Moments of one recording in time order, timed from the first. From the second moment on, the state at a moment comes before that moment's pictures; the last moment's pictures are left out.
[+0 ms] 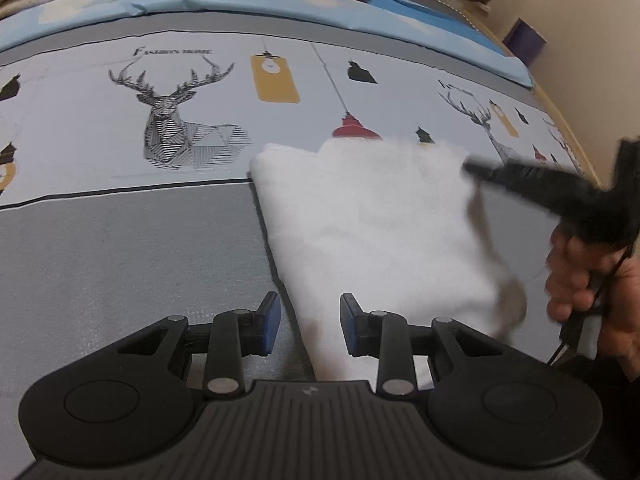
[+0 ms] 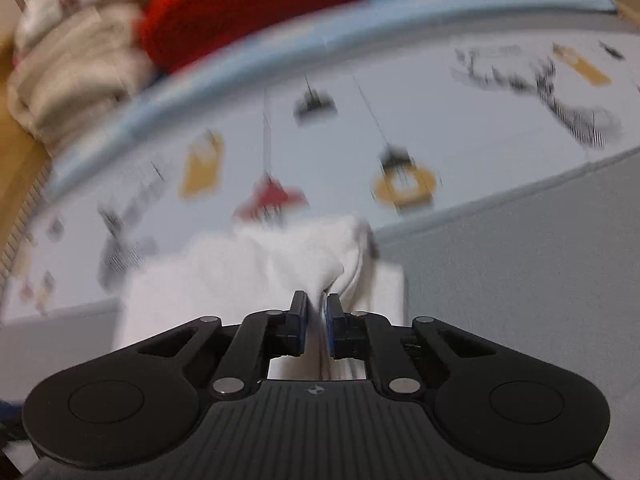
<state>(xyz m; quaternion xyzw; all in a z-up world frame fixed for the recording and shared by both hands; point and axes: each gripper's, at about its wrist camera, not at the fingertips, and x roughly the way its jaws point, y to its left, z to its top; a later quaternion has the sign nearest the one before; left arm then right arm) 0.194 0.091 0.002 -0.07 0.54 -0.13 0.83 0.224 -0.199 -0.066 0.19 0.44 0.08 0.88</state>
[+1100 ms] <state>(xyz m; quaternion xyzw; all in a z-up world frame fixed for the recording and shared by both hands) 0.154 -0.018 -0.064 0.19 0.56 -0.25 0.77 0.144 -0.287 -0.048 0.24 0.50 0.21 0.81</state>
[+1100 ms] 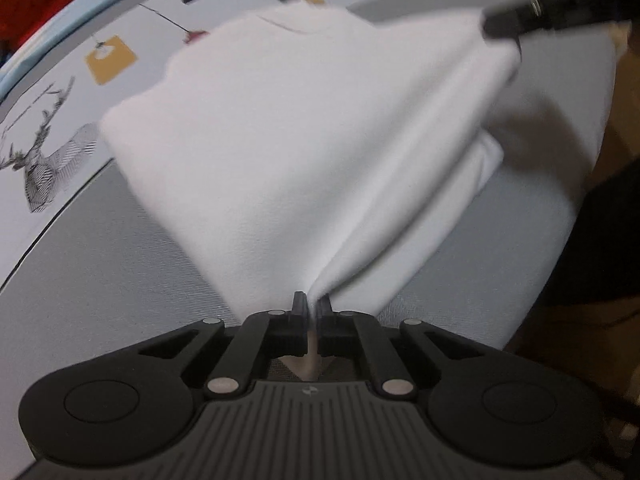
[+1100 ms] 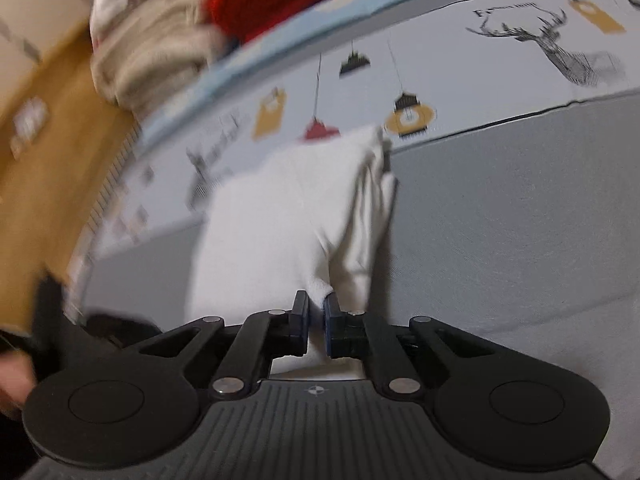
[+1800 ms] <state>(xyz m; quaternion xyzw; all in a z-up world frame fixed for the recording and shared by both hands) 0.174 0.013 -0.037 0.07 0.54 -0.29 0.79 0.134 -0.259 -0.085 0.08 0.59 0.20 0.78</state>
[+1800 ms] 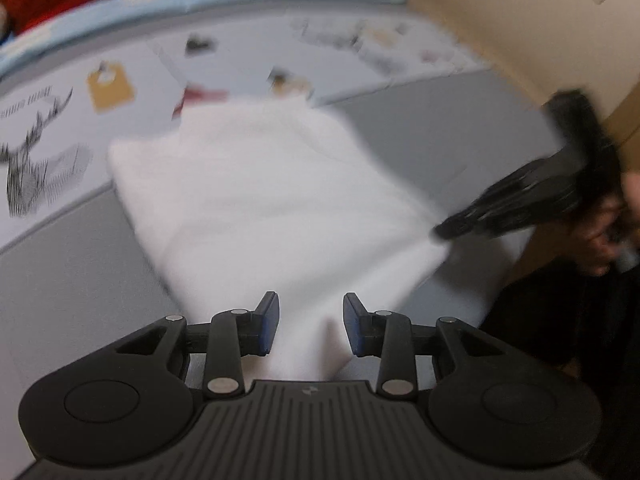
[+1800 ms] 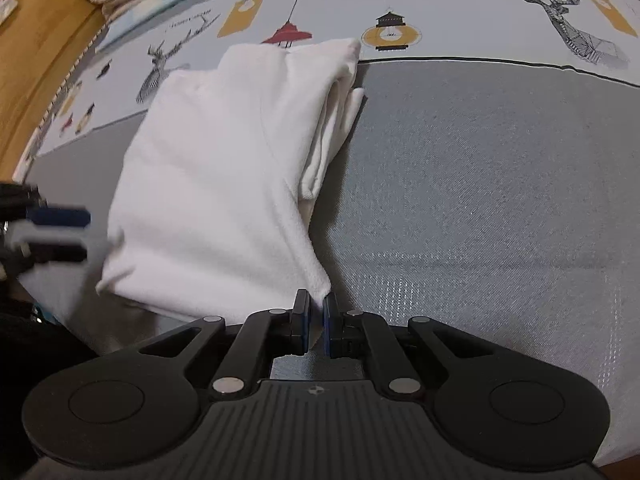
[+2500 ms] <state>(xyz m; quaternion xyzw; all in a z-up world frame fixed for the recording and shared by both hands) 0.226 0.054 -0.044 -0.03 0.55 -0.08 0.83 0.180 -0.251 -0.078 0.18 0.52 0.11 0.83</state>
